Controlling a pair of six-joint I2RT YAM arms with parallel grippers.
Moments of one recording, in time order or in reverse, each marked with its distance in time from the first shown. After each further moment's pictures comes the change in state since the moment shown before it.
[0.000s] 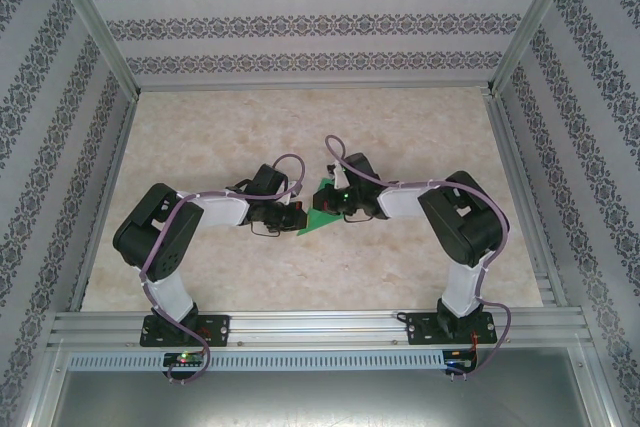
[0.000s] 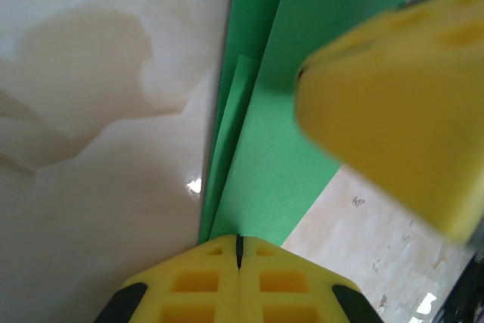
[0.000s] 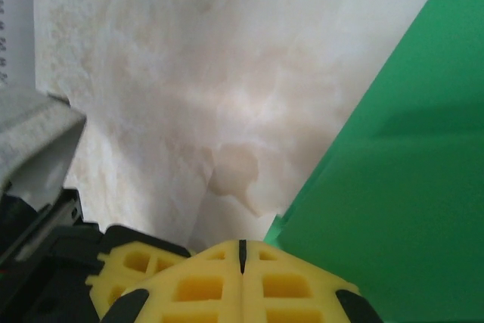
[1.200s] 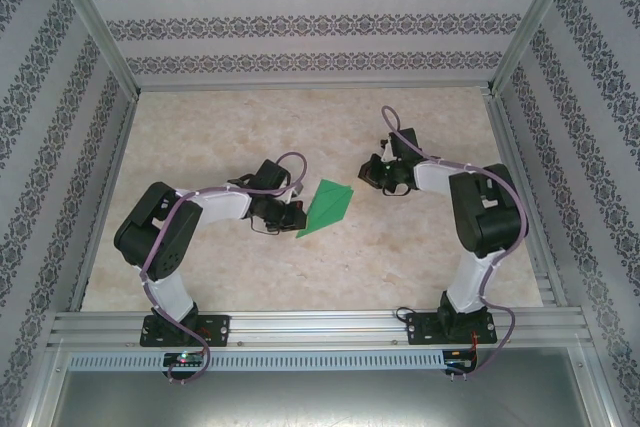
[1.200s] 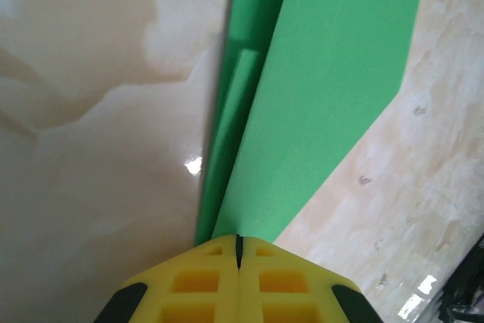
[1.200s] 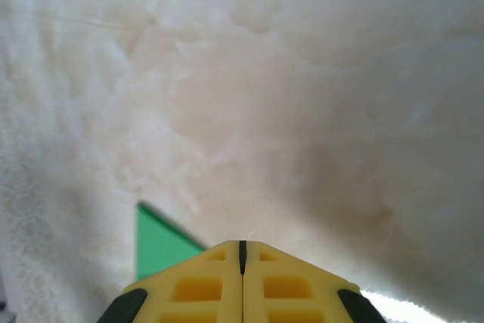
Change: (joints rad) left arm 0.000 0.005 0.094 -0.177 0.005 0.030; right arm -0.335 -0.037 0.110 -0.262 0.077 -0.034
